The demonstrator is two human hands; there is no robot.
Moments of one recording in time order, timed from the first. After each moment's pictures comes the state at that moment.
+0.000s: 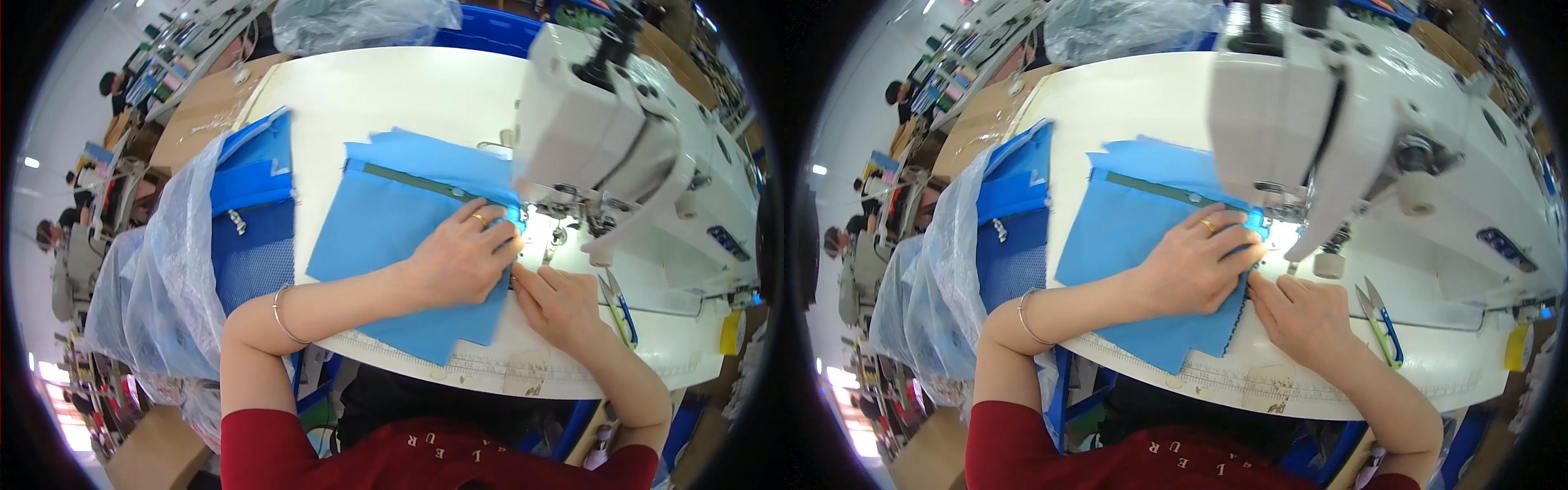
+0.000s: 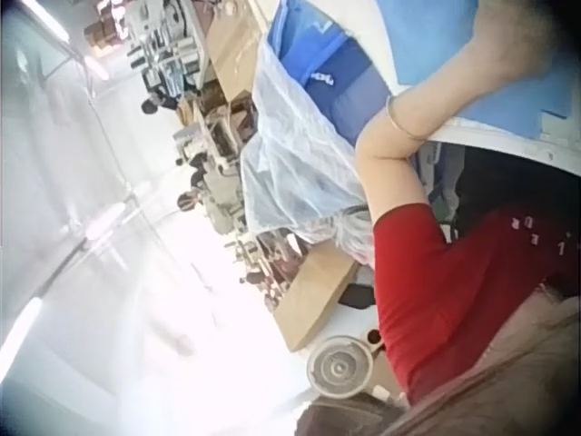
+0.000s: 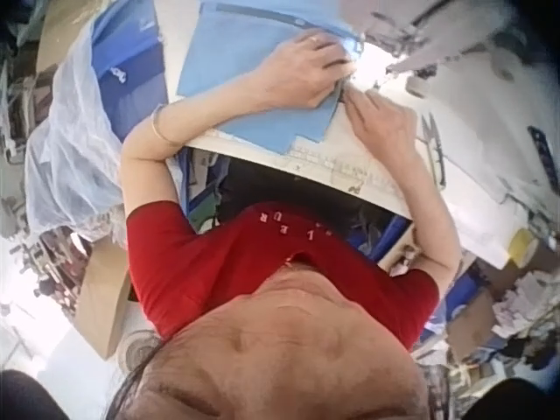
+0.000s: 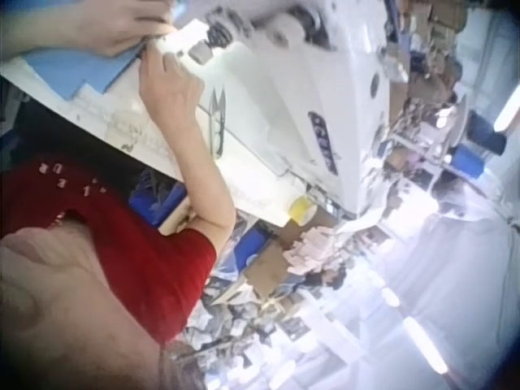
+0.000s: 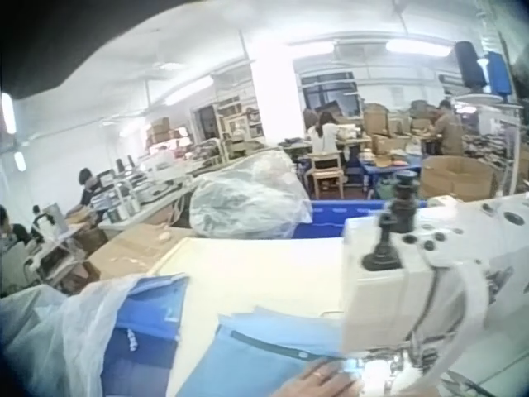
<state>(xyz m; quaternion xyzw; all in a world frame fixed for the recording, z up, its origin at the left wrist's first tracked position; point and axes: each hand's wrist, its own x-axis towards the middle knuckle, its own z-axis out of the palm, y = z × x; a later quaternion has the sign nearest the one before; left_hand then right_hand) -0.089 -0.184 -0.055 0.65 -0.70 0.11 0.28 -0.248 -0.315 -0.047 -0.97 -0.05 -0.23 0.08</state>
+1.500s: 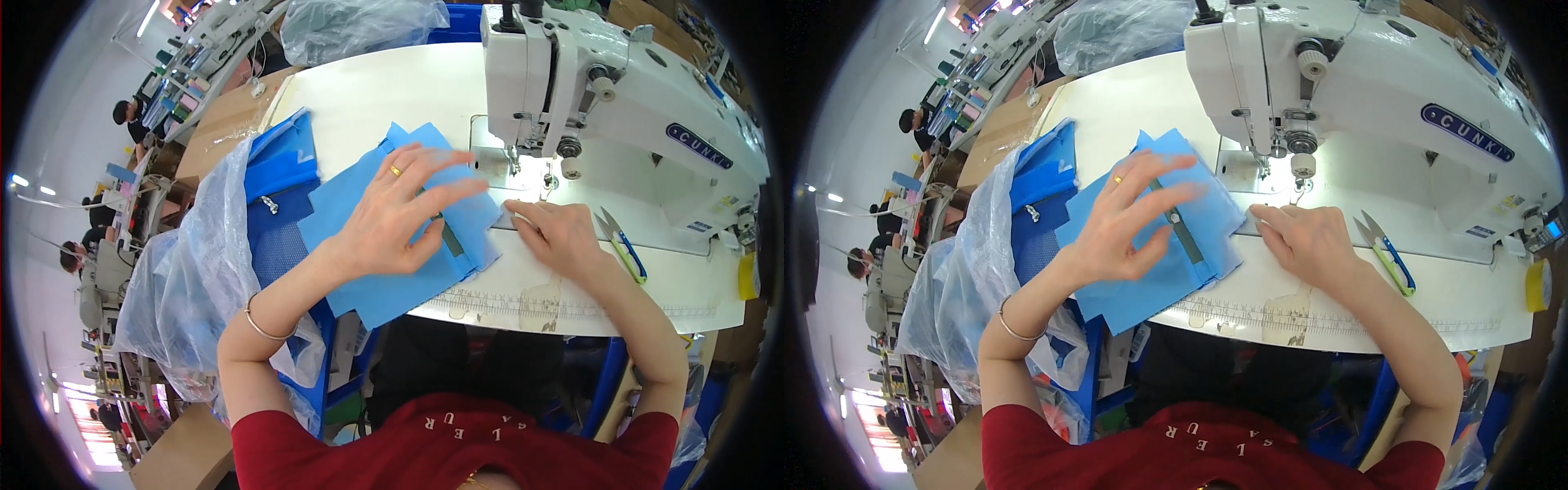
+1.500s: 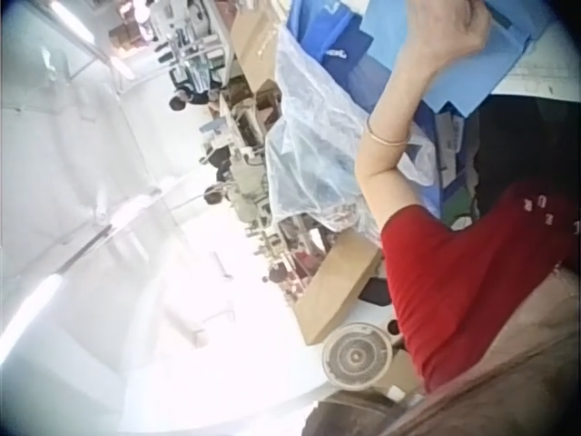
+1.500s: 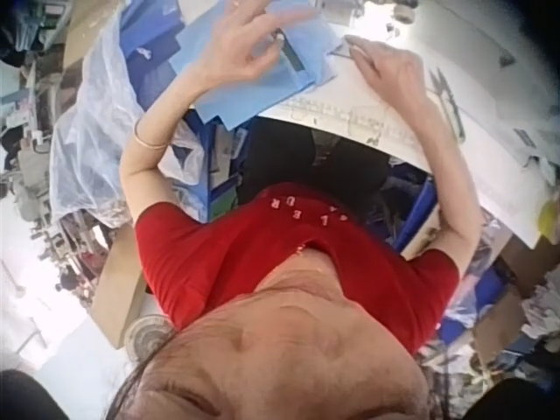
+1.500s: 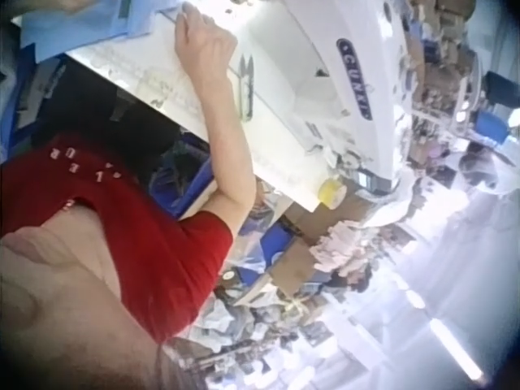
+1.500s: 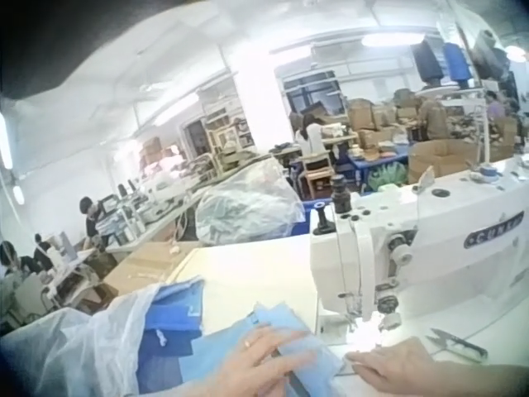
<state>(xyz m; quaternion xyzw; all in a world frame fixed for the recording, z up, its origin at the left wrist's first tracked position) -0.087 -0.113 0.025 0.64 -0.71 0.11 0.27 -0.248 -0.319 -0.057 -0.95 -0.03 -0.26 0.18</state>
